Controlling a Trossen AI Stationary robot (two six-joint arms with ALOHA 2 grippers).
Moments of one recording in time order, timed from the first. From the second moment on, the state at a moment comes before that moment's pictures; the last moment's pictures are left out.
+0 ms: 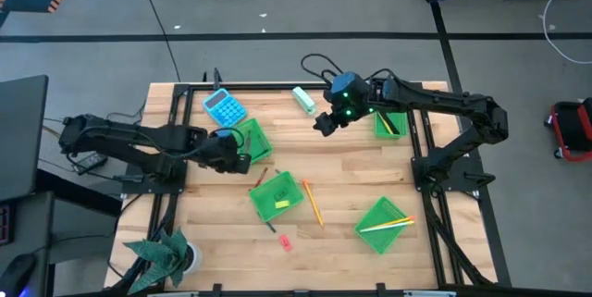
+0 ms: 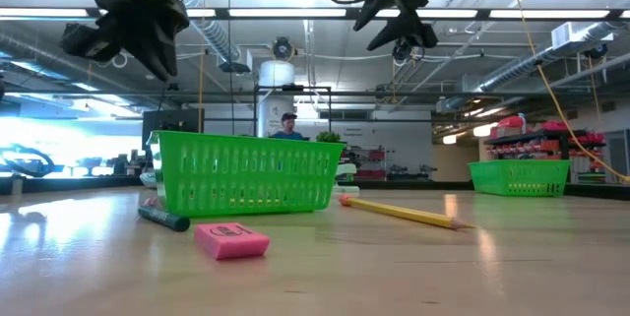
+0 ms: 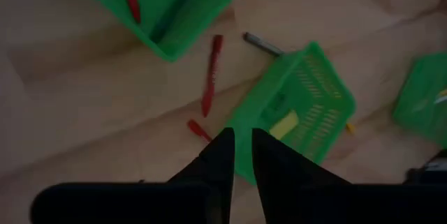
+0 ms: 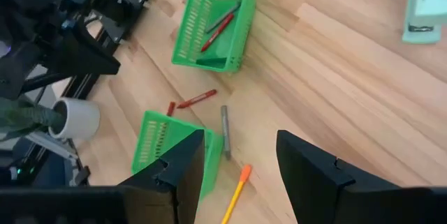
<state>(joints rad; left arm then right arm) -0.08 1.12 0.88 -0.78 -0.09 -1.38 -0.26 1.46 1.37 -0.71 -0.16 0.71</state>
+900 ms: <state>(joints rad) -0.08 1.48 0.88 -0.49 -0.07 -1.43 -0.39 1.46 1.37 -0.79 -0.29 0.39</state>
